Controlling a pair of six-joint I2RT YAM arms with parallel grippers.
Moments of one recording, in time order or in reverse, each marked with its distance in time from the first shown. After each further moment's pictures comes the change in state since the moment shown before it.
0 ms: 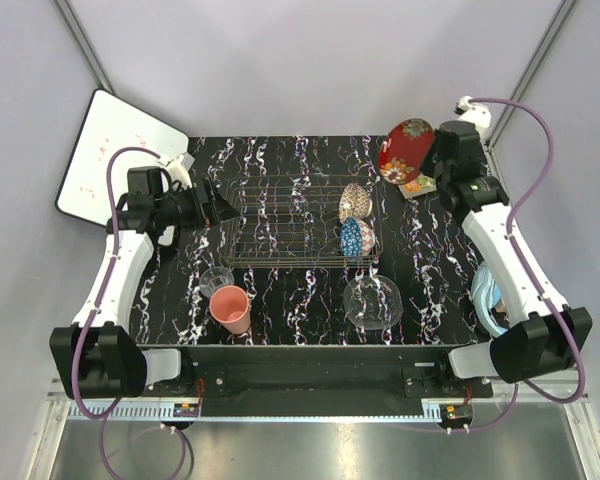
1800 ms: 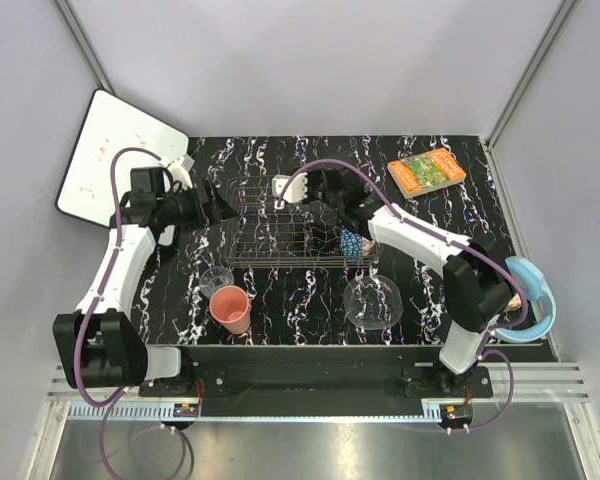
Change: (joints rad) left arm 0.012 0.056 0.002 0.000 -0.034 0.004; right arm 0.466 0.410 -0.019 0.505 -0.275 -1.691
